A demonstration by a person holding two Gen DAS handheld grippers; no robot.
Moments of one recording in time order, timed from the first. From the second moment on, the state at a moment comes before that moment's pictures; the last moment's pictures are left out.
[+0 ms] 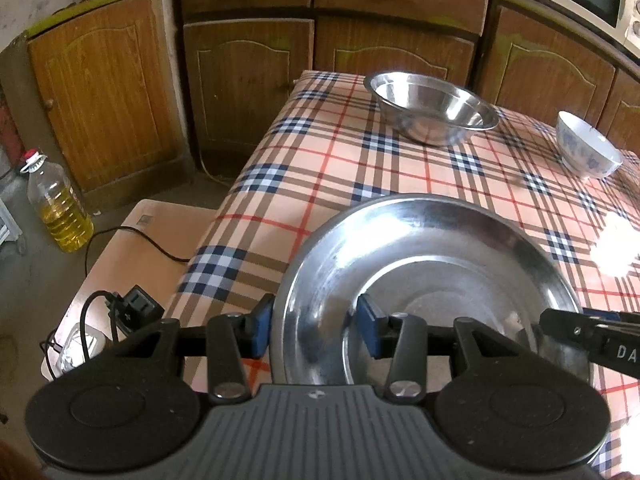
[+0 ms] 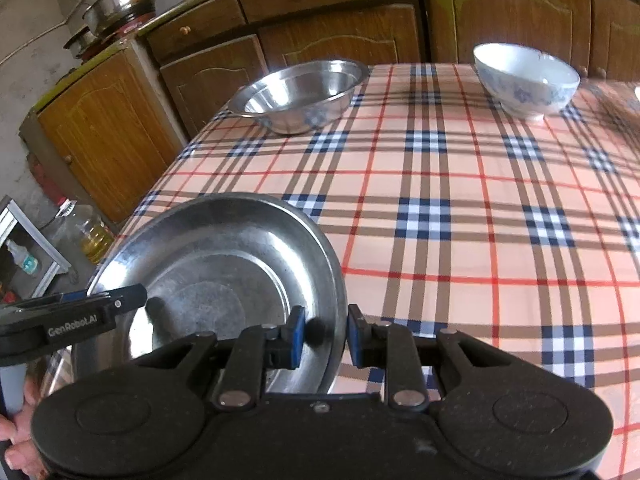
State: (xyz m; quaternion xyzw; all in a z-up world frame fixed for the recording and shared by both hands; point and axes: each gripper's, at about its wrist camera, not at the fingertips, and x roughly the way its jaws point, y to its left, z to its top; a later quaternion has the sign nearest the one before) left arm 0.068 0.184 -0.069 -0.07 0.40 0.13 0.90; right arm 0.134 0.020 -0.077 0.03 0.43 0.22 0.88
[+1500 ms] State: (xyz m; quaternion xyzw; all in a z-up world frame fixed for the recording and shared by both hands) left arm 0.139 0.162 0.043 -0.04 0.32 0.15 0.94; right arm 0.206 -0.024 0.038 0.04 0.33 0.24 0.91
